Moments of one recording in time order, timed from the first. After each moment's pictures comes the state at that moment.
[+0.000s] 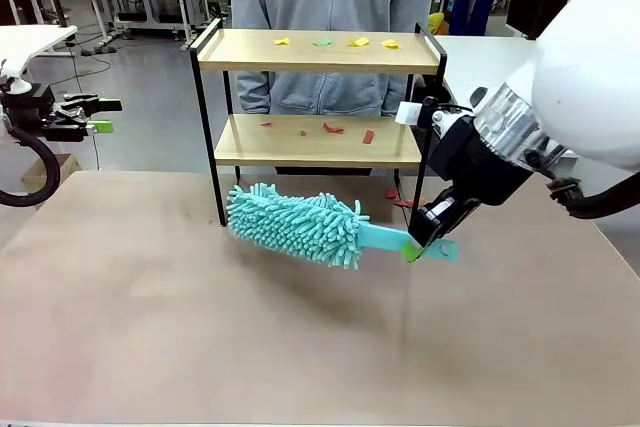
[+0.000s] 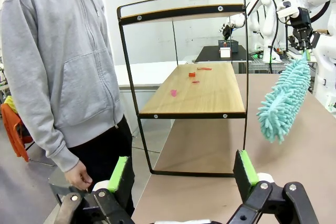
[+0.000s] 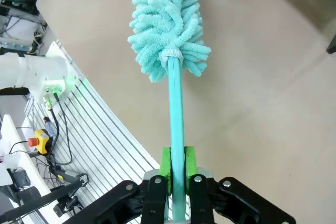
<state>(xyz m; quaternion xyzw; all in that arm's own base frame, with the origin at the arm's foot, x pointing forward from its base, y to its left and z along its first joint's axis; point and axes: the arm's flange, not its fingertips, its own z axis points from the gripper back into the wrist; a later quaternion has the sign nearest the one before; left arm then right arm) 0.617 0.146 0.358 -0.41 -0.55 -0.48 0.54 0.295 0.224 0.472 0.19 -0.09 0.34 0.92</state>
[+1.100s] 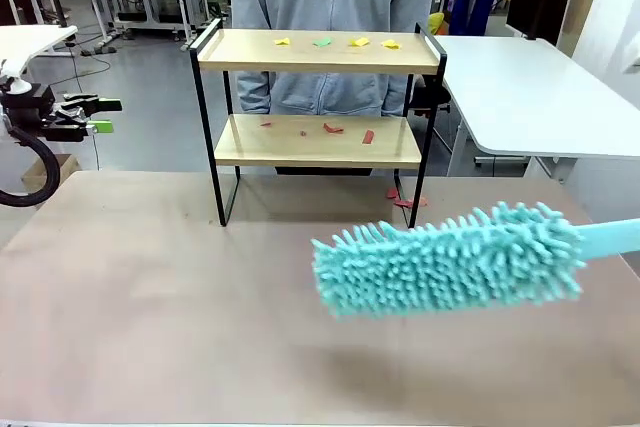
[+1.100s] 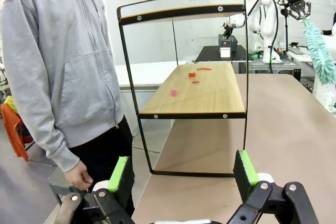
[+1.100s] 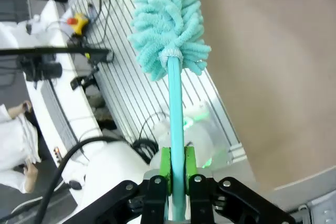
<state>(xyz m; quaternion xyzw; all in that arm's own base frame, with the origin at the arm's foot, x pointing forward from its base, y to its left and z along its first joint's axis) 0.617 0.146 0.358 -0.41 -0.55 -0.48 0.54 0.247 0.028 0.588 0.22 0.05 0.48 0.85</state>
